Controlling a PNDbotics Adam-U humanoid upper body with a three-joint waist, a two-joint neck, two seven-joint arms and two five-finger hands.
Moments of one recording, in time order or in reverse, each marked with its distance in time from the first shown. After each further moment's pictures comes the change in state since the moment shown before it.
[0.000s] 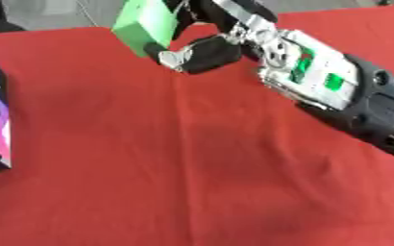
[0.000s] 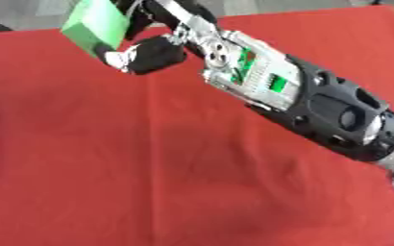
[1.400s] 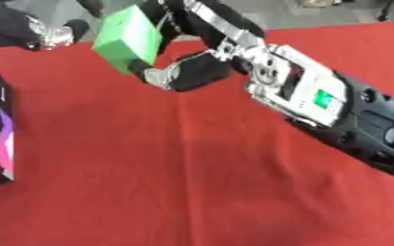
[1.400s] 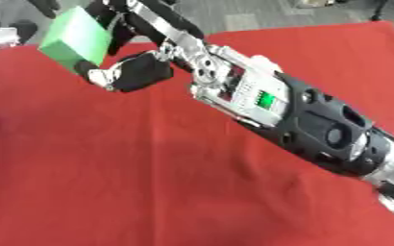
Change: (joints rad) left arm -0.088 -0.139 0.003 0.137 -0.189 -0.169 -0.254; right arm -0.041 0.052 0.011 0.000 0.025 -0.004 0.040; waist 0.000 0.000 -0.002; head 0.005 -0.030
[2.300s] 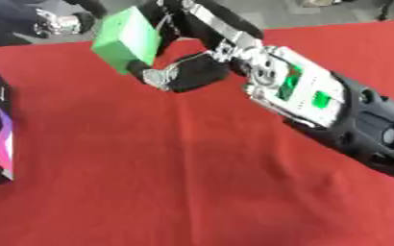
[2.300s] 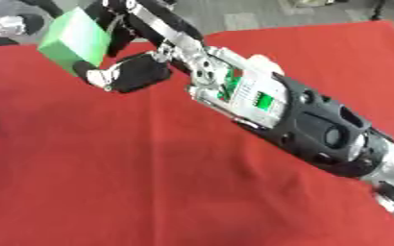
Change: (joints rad) left arm -0.016 -0.008 -0.015 0.014 -0.089 0.024 -0.024; right arm 0.002 0.010 0.002 0.000 -0.020 0.010 -0.011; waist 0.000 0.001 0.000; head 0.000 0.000
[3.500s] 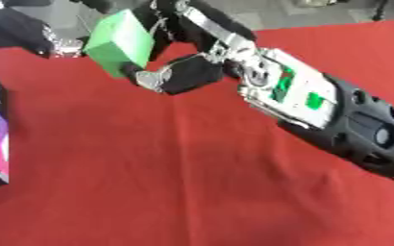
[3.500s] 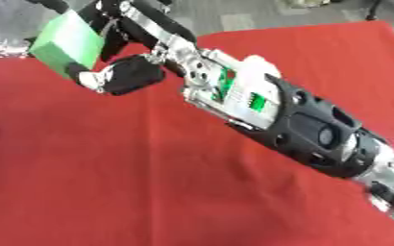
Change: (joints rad) left arm -0.017 -0.016 -0.033 0.007 -0.069 -0.036 0.036; right arm 0.006 0.012 0.000 0.000 -0.029 0.009 -0.010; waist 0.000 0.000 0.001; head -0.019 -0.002
